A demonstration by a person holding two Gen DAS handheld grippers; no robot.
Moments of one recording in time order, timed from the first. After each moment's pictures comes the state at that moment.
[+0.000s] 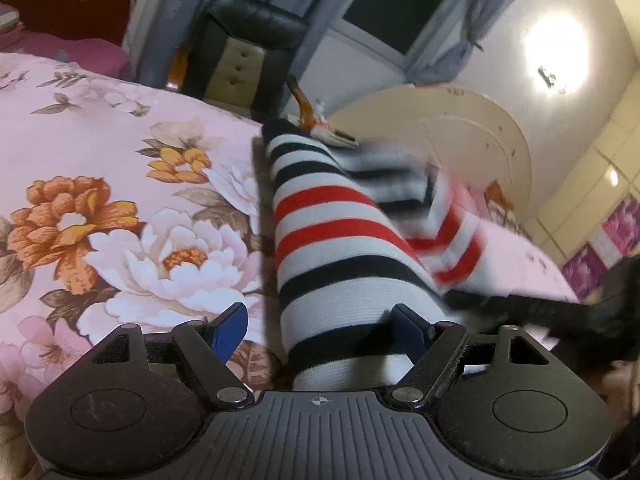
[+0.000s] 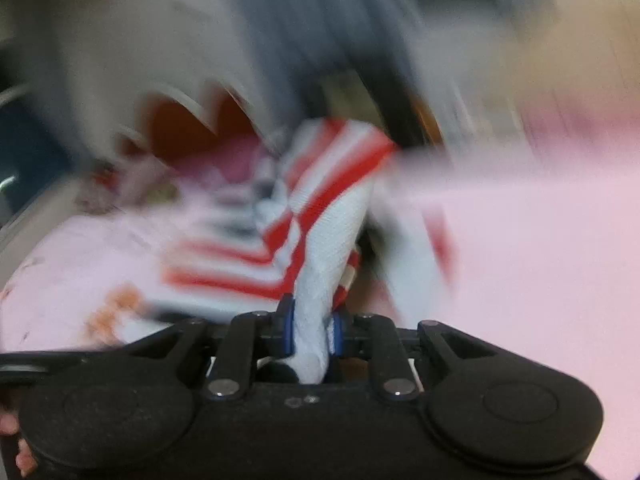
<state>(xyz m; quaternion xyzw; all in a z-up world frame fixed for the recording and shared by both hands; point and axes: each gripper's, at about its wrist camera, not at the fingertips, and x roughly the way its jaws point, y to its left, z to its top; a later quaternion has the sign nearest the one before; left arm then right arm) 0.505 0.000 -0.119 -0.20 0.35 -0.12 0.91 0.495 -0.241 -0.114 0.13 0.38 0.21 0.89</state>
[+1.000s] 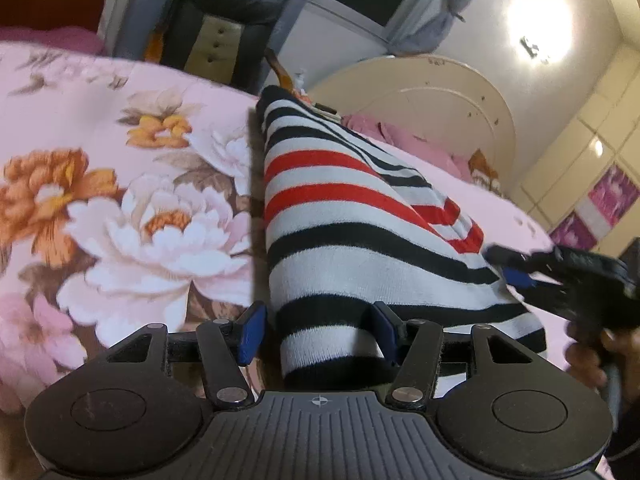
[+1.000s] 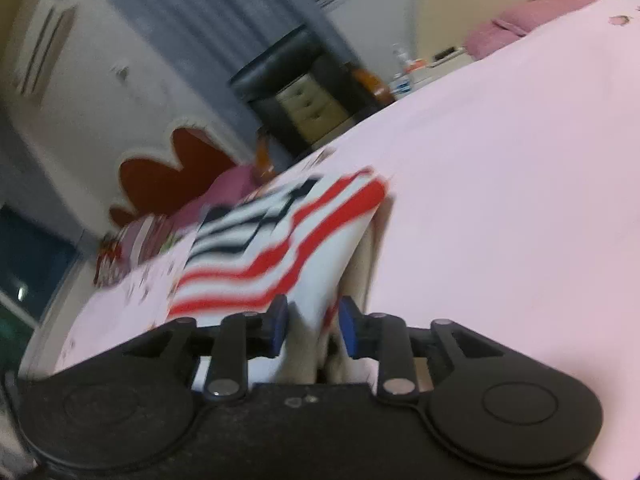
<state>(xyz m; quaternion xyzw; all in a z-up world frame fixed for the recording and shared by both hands) 0.500 -0.002 -0.134 -0.20 0.37 -0.15 0.89 0.485 -0.299 -0.116 0.28 0.36 0.18 0.87</state>
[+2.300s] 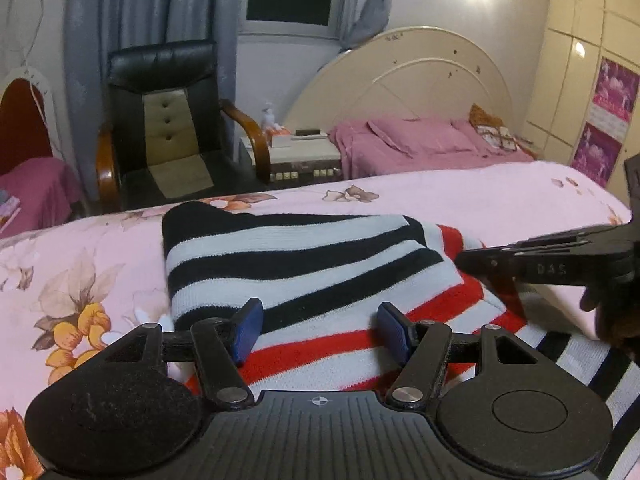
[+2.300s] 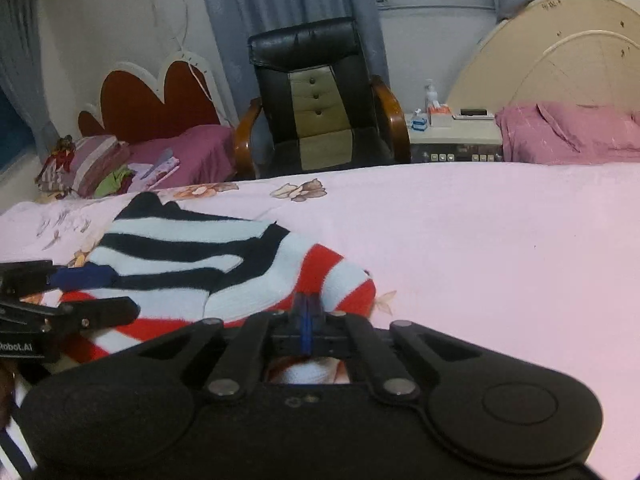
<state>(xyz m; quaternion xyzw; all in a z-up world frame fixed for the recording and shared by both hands) 0.608 -0.077 -0.100 0.01 0.33 -0.16 0.93 0.574 -0.244 -0.126 0.03 0.35 0.18 0.92</state>
